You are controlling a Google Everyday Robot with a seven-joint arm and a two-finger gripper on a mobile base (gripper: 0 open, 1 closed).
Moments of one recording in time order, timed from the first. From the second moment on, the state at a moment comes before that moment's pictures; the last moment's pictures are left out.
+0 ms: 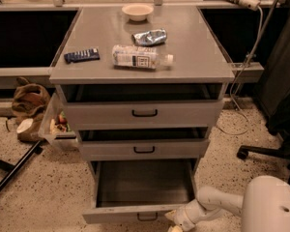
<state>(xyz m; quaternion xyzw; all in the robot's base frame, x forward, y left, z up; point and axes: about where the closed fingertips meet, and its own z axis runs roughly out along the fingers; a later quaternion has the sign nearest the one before) 0.394 -0.099 0.197 -0.48 0.77 0.41 0.11</state>
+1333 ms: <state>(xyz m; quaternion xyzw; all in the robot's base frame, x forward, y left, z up) 0.452 -0.090 0.206 -0.51 0.76 0.37 0.13</state>
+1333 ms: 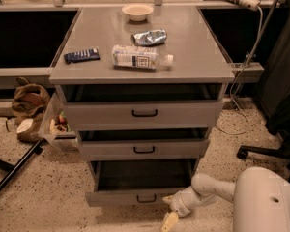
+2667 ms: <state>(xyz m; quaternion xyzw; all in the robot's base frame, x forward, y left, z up) 0.550 -0.064 0.212 -0.54 0.72 0.36 0.25</state>
